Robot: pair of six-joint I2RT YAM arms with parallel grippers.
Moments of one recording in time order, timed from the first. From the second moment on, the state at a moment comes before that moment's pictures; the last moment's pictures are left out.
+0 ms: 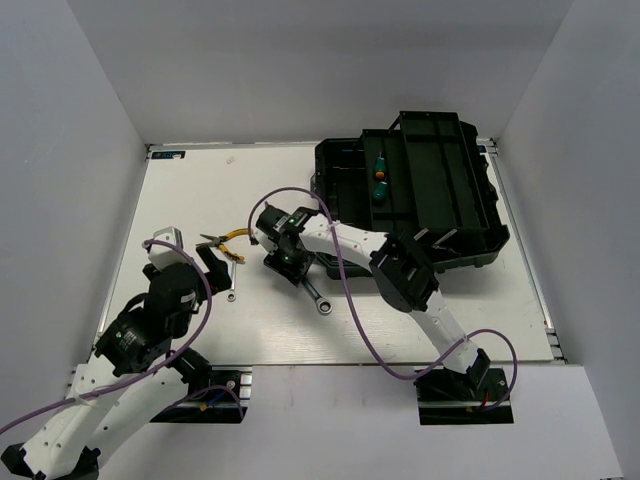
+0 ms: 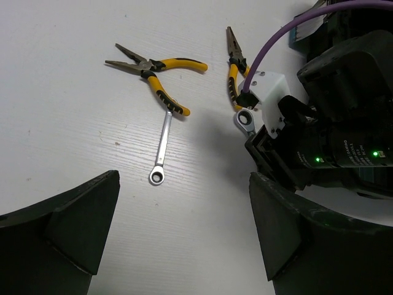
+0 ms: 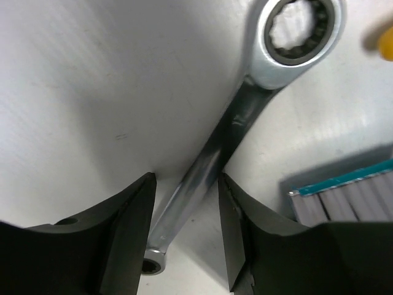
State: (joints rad) left arm -0.66 0.48 0.79 -0.84 -0.64 -0.64; right arm 1.00 2.32 1.94 -0.95 -0.04 -0.12
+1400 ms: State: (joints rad) left arm -0.66 0.47 0.78 -0.83 -0.63 -0.64; right arm 1.06 2.30 1.89 -0.94 -0.03 -0.08
